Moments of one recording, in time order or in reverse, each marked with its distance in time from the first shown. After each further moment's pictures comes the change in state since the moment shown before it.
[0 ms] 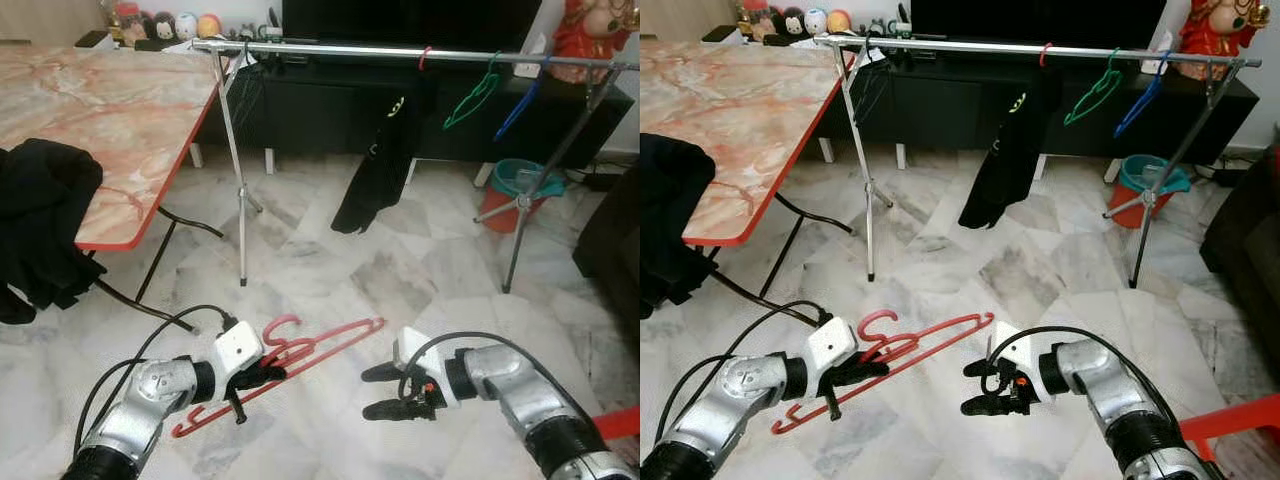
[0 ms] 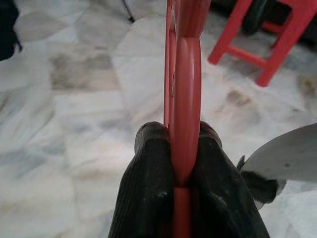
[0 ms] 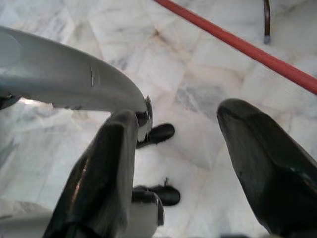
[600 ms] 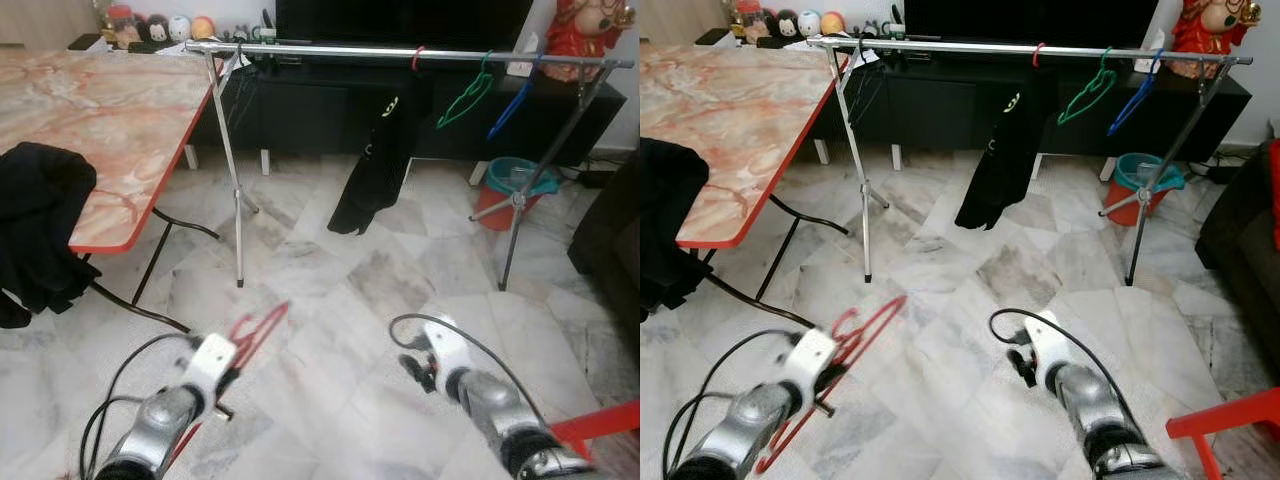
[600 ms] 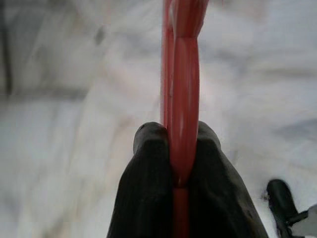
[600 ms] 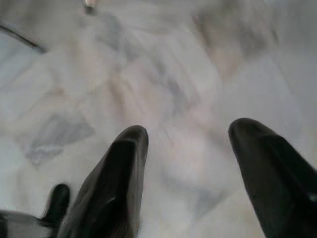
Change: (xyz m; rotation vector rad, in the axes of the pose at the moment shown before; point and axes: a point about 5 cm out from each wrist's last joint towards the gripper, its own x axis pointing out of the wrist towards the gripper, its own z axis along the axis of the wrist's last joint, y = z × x) left arm -0.011 0.002 -0.100 -0.385 0.303 0.724; right arm 0.016 -0.007 -0.081 0.667 0.049 -1.009
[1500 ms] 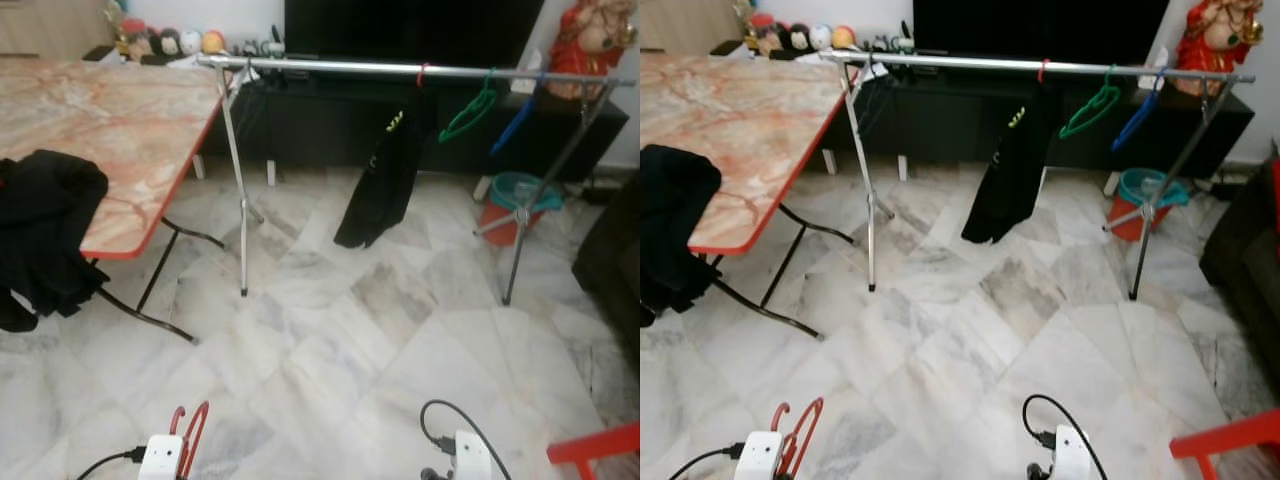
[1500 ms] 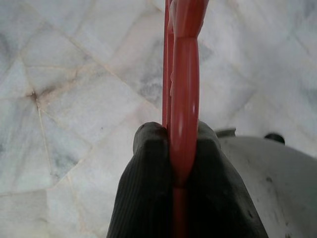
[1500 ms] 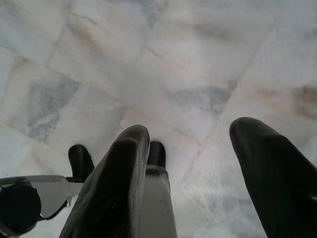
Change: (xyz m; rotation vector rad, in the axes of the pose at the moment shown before) left arm -0.034 -0.012 -0.100 -0.255 0.317 0.162; right arm -0.026 0.022 -0.113 0.345 0.284 -0.161
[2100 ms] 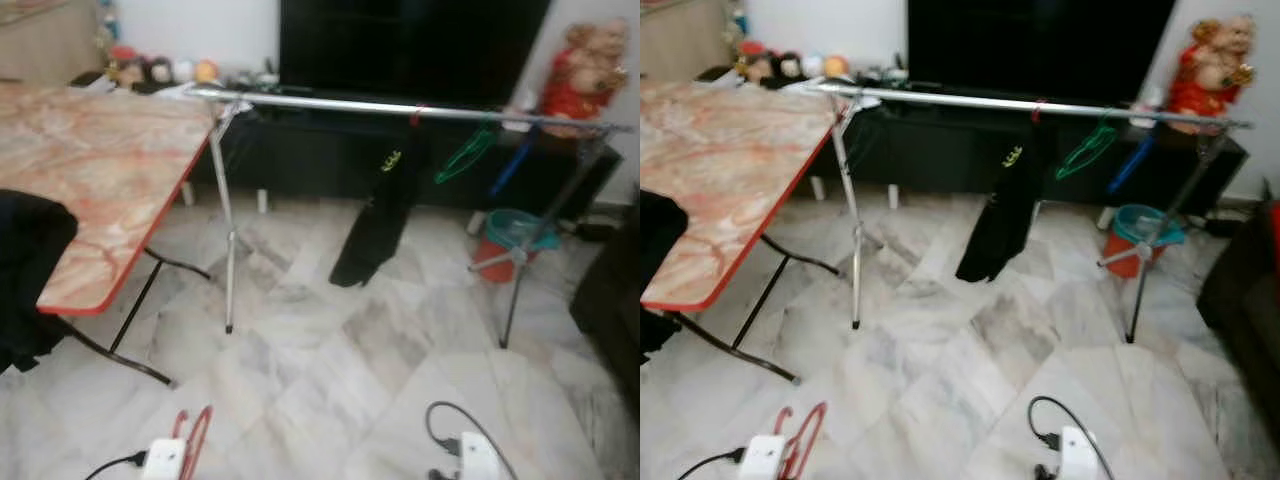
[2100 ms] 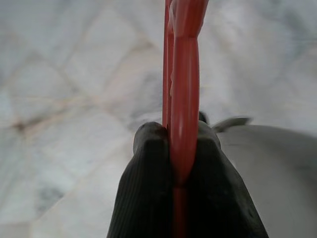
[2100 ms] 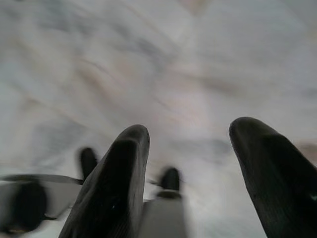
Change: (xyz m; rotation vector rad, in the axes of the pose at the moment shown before) left arm -0.005 0.012 -0.016 -0.009 0.049 0.034; right arm 0.001 0.016 0.001 -0.015 -0.006 0.049
